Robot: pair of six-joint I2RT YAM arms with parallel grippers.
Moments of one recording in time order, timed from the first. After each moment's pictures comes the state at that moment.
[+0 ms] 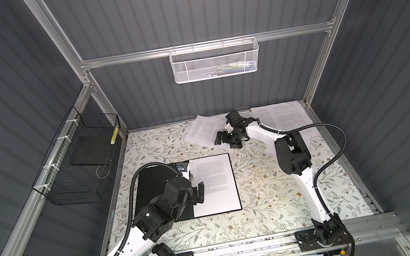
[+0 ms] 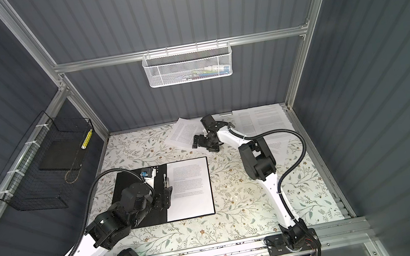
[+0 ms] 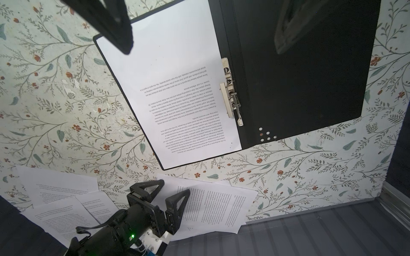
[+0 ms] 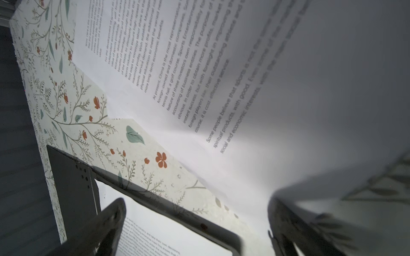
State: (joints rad) left arm -0.82 0.79 0.78 -0.67 -0.38 -0.30; right arm 0.46 2.42 2.03 -0.64 -0.36 0.62
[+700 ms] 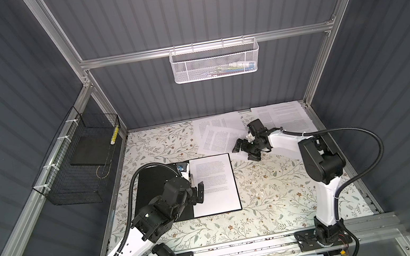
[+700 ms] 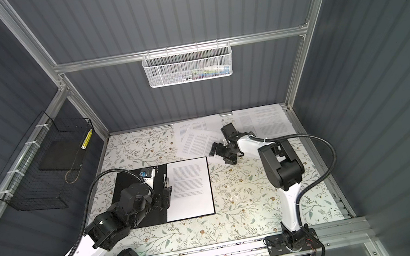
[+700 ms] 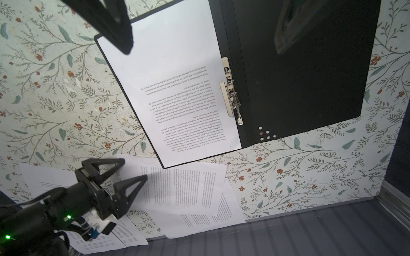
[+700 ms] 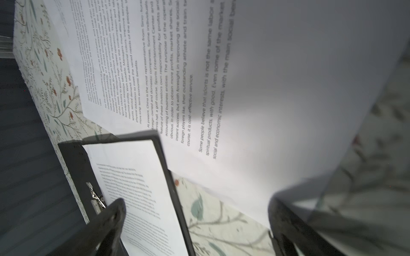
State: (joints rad) left arm -0.82 0.78 0.78 -0.67 -0.38 -0.30; right arm 0.36 1.97 1.27 -0.38 -0.38 0.77
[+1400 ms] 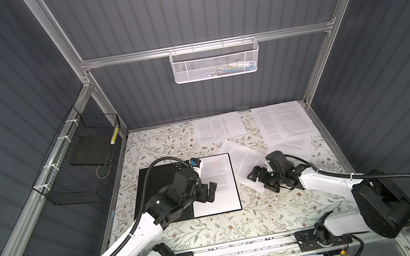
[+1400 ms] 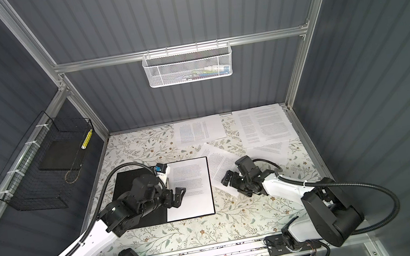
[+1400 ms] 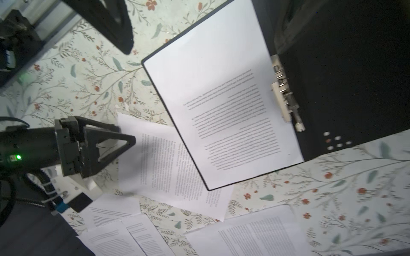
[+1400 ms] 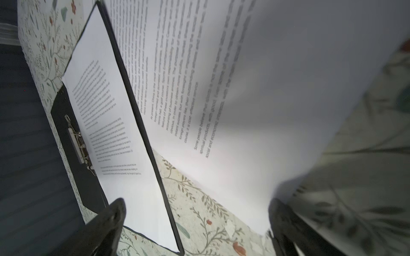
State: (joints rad) left arm -0.82 1.02 0.86 -0.60 -0.06 -0.33; right arm 0.46 1.33 0.60 -0.21 -0.23 0.95
